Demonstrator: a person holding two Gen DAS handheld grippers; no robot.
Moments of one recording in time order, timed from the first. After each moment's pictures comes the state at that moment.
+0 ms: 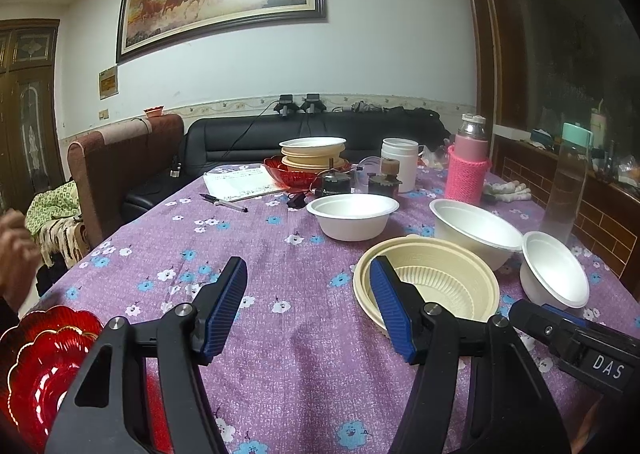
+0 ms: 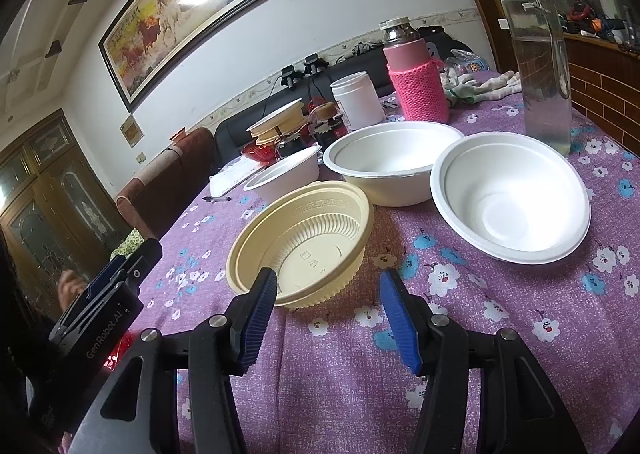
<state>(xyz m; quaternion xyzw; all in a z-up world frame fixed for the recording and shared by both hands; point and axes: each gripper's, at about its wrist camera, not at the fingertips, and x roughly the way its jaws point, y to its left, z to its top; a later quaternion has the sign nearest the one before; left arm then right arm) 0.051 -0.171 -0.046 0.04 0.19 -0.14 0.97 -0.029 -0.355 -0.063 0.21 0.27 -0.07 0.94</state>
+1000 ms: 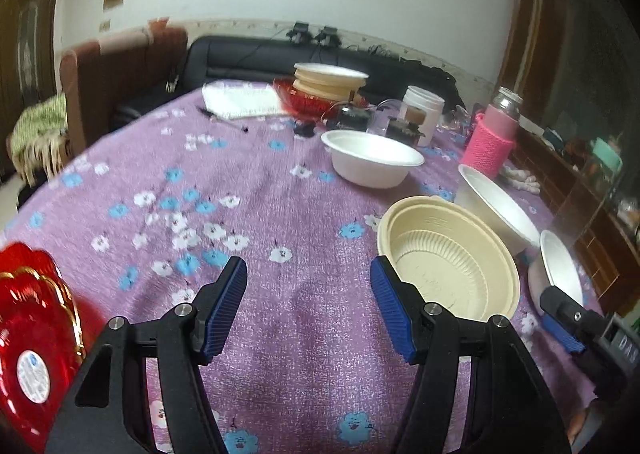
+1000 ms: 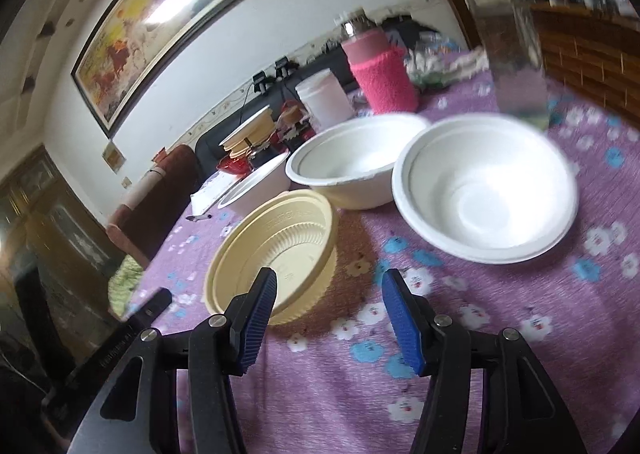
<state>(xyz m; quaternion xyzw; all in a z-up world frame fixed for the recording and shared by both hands) 0.104 -0.155 -0.073 -0.04 0.34 -0.15 0.93 -0.019 -0.386 -0.070 0.29 0.28 -0.09 0.91</state>
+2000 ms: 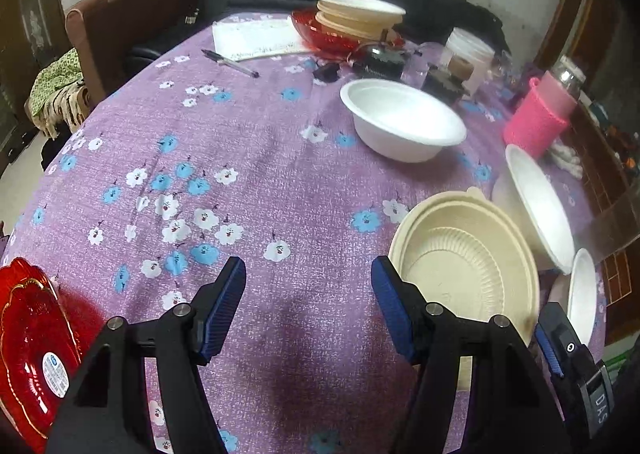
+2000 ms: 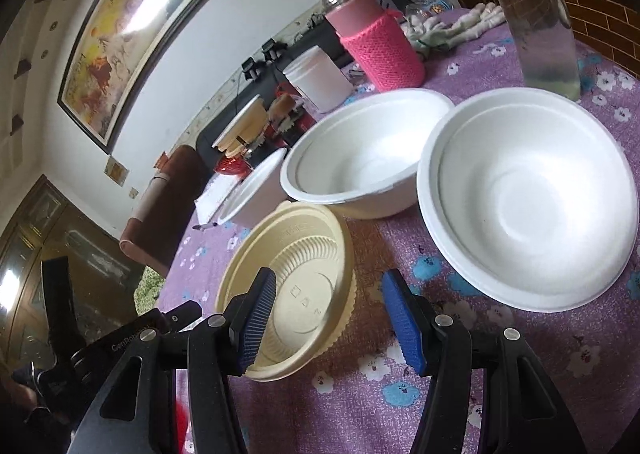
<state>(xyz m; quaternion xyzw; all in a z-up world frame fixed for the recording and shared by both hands) 0.161 -0.195 -0.065 -0.01 0.48 -0.08 0.87 0.029 -0.409 -0.076 0.34 0.31 -0.08 0.88</state>
